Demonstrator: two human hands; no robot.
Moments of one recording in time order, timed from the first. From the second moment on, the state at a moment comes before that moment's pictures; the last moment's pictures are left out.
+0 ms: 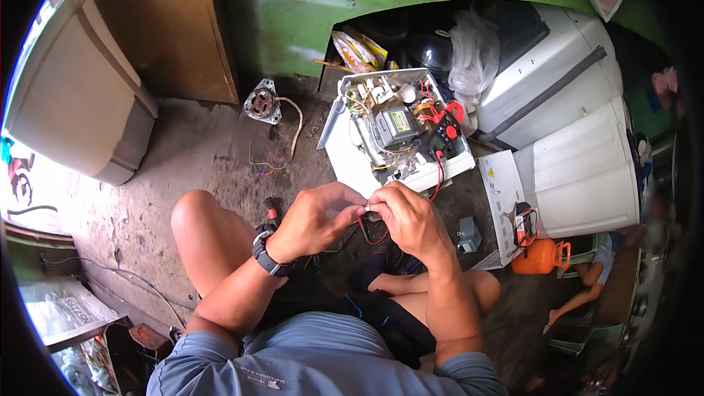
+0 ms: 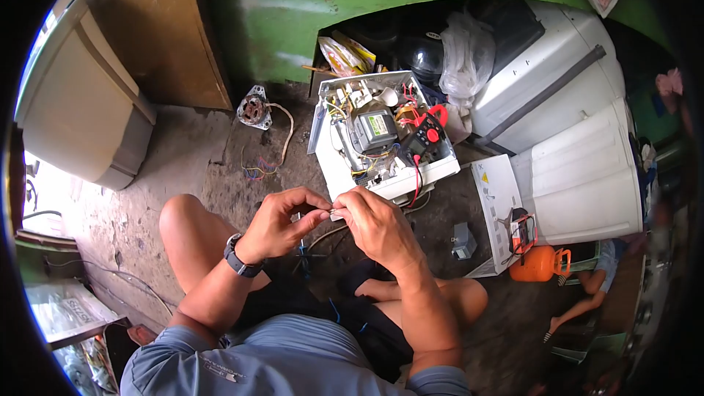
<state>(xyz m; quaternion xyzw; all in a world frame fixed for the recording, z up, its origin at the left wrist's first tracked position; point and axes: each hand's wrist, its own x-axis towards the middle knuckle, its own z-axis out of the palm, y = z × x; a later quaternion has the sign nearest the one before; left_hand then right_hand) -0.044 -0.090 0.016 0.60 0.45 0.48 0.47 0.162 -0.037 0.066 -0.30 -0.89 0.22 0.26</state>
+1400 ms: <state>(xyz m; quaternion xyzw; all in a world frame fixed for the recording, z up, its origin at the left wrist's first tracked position) -0.034 -0.079 -0.022 0.07 0.23 0.61 0.76 0.122 -0.023 0.031 -0.28 -0.85 0.18 0.42</state>
